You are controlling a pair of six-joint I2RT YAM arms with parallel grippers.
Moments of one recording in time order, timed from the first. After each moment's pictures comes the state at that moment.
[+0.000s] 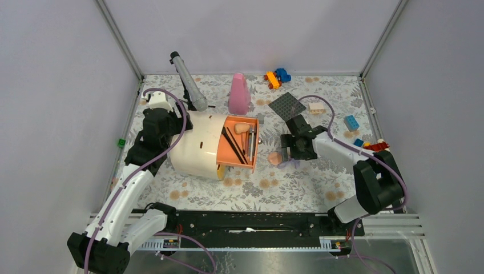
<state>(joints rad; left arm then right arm) -0.29 0.91 0.90 -0.35 -0.31 -0.31 0.48 1.48 0.88 -0.61 0.16 0.43</state>
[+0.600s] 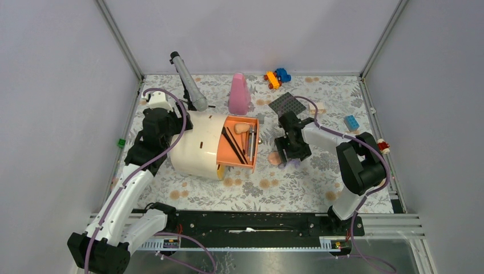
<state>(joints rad) -0.28 0.91 0.90 -0.35 -0.30 -0.31 0.48 1.72 1.05 -0.73 0.07 0.20</state>
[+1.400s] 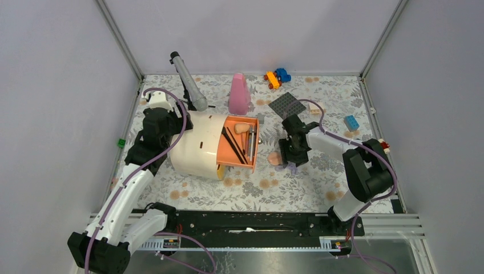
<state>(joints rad) -0.28 0.91 0.90 -0.34 -0.30 -0.31 0.48 1.65 0.98 -0.70 -0.02 0.34</state>
